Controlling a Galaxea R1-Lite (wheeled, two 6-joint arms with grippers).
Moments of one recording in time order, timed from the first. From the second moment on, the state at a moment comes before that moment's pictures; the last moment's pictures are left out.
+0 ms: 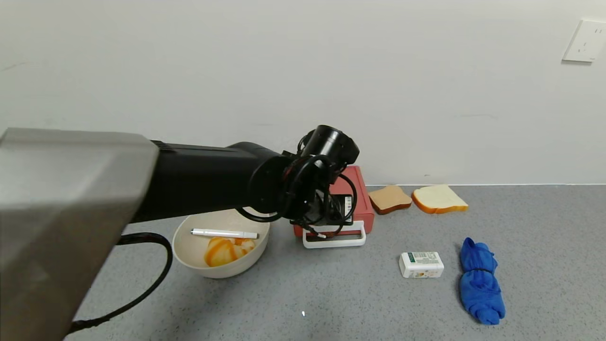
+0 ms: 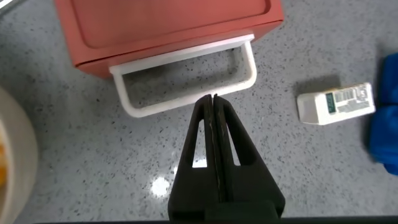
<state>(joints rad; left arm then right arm) -0.73 2.17 -1.79 0.40 0.25 -0.49 0.00 0.00 0.00 0.00 0.01 0.00</state>
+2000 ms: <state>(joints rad) -0.74 2.45 -1.97 0.52 0.29 -0.66 0.00 0.00 0.00 0.00 0.01 0.00</state>
